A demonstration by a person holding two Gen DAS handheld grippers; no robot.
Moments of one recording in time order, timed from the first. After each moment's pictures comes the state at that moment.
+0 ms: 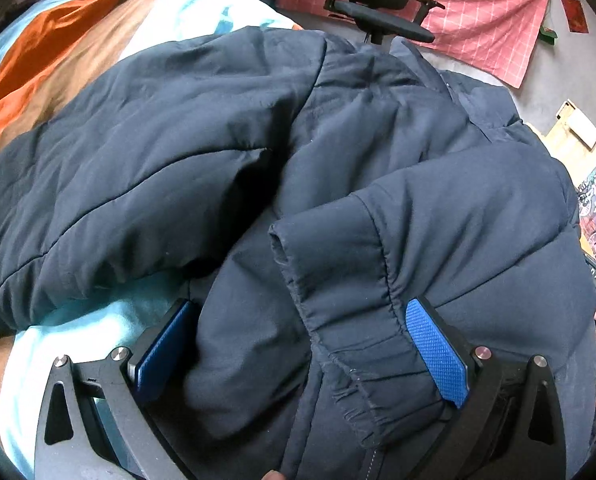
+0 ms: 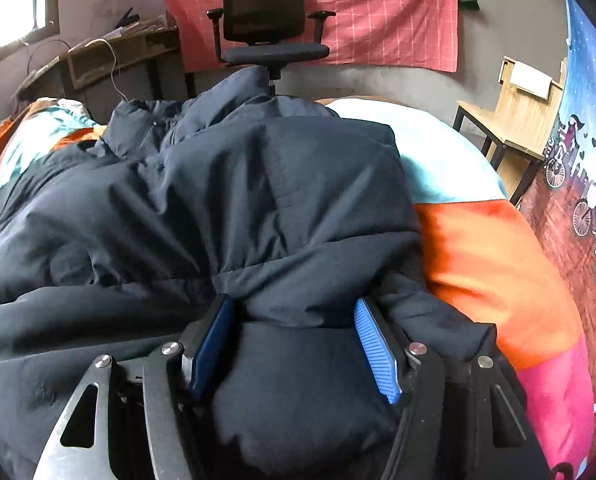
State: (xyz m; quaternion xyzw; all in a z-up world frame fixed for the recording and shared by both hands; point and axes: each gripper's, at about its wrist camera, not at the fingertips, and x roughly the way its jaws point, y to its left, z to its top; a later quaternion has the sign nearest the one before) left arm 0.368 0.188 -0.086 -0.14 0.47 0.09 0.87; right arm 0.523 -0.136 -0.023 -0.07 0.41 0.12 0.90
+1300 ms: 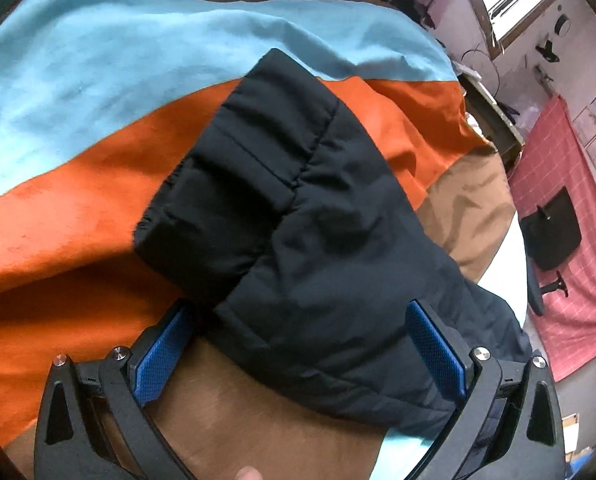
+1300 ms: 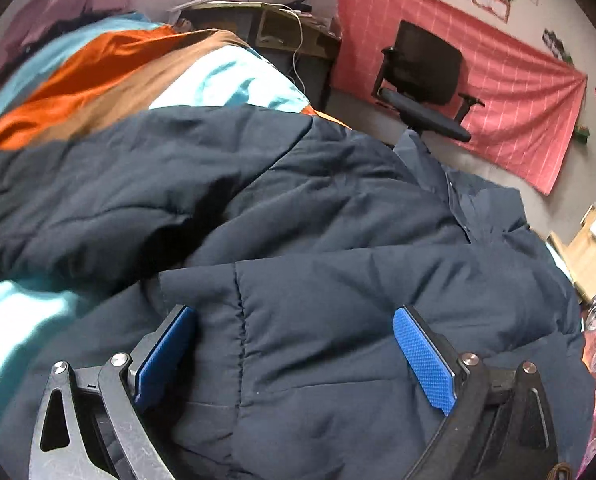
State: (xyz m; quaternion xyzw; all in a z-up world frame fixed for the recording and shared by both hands) left arm 0.145 0.472 -0.059 -0.45 0.24 0.37 0.77; right arm 0.390 0.129 -0.029 -0.24 0.32 0.27 0.88
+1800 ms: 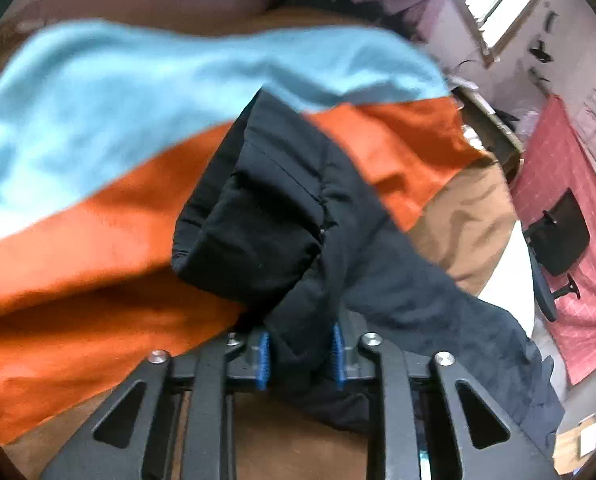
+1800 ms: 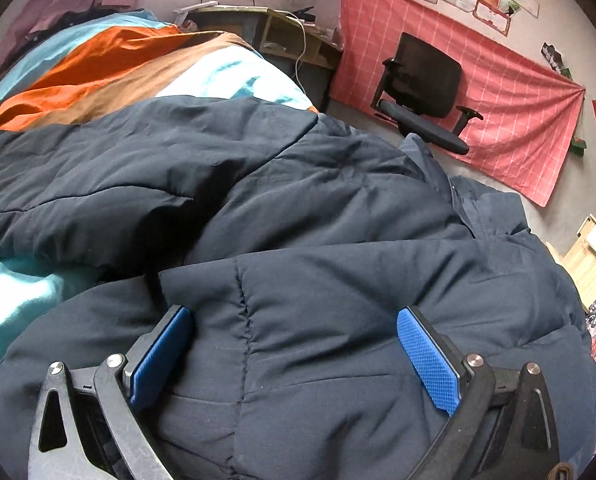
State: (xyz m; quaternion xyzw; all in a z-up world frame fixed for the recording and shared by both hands) left arm 0.151 0.459 -0.037 -0.40 0.21 0.40 0.79; right arm 0.384 0.127 -0.045 -0.24 0.30 0.27 0.89
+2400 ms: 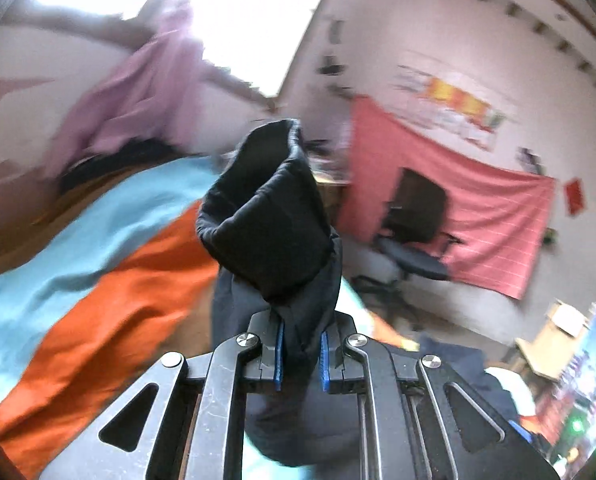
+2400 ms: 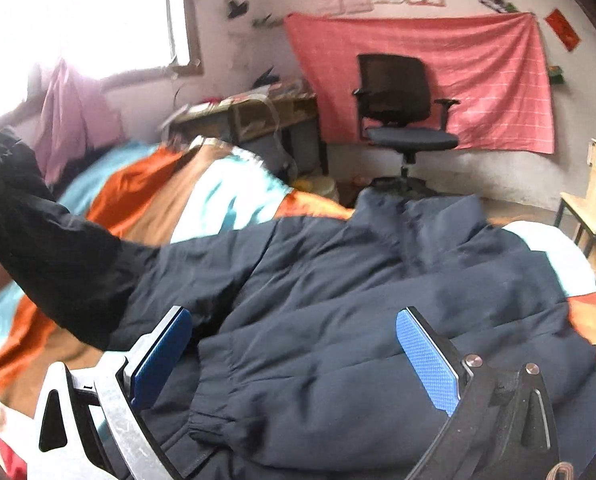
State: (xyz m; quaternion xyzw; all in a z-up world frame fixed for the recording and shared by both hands) left arm 0.219 0.315 0.145 -0.20 0.10 0.19 0.96; right arm 0.378 0.019 0.085 -0.03 0.28 0.32 0.91
